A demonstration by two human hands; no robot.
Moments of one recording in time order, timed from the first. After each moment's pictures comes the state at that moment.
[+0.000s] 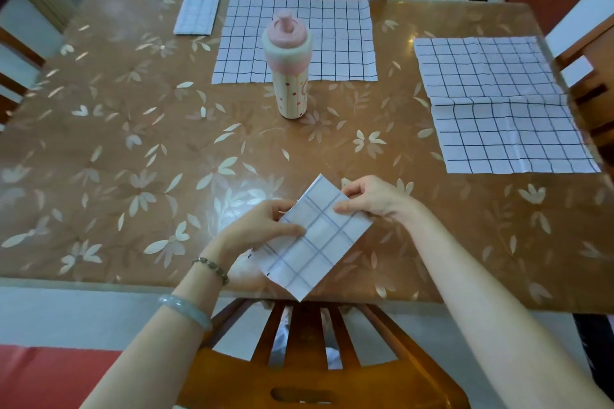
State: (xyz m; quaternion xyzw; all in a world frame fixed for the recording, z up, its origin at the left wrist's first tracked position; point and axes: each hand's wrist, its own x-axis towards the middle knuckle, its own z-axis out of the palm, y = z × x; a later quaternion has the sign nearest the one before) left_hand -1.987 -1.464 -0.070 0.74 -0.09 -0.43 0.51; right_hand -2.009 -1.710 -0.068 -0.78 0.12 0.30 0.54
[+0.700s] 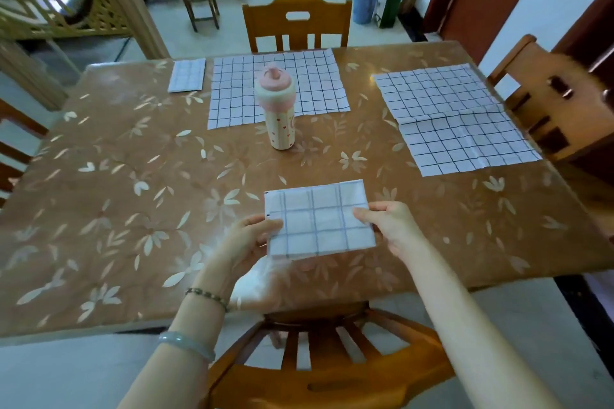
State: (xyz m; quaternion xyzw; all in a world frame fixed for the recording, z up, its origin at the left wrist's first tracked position) left_hand -2.004 -1.429 -0.035 0.62 0.10 -0.37 0.68; right_hand -2.087 -1.670 -0.027 -0.66 0.35 0.02 0.66
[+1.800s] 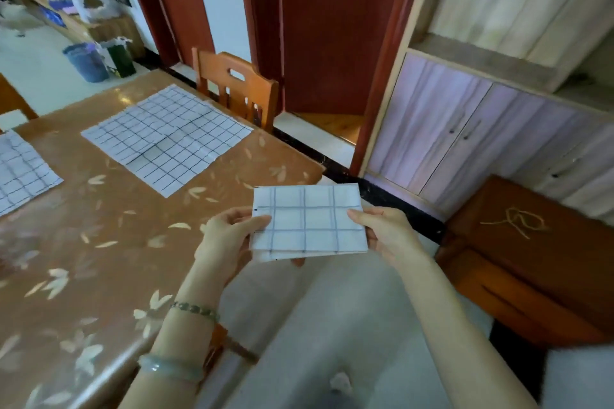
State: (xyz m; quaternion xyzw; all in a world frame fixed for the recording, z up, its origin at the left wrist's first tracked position) left_hand -2.259 -1.743 0.028 0.68 -0.18 -0.47 0.53; right_hand -2.477 -1.844 0.023 -0.42 0.56 -0.30 0.65
